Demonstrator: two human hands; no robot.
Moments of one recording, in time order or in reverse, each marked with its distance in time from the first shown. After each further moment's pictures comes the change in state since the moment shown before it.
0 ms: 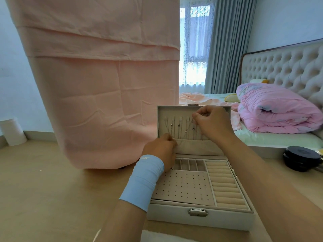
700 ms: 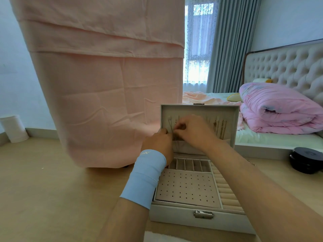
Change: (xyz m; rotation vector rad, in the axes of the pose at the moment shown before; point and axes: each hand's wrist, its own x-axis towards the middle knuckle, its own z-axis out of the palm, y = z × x) left_hand 0.006 -0.008 -0.010 0.041 0.011 -0.112; right_hand -0.003 -0.004 0.046 -0.342 -0.340 -0.215
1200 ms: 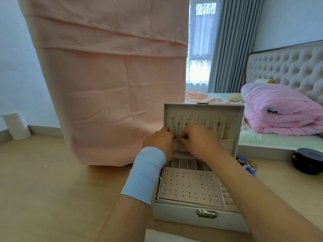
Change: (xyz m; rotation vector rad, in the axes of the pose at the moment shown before) left_hand 0.004 -0.009 0.001 -0.103 -0.046 0.011; right_hand -0.023 -0.001 0.014 -0.313 -0.055 0.046
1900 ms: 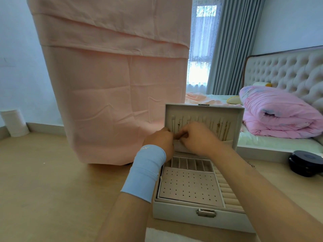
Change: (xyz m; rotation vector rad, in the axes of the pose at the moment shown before) left_hand -0.001 -0.003 -0.007 -0.030 -0.041 -0.006; right_hand 0.010 -0.005 -0.012 0.247 -0.162 -0.021
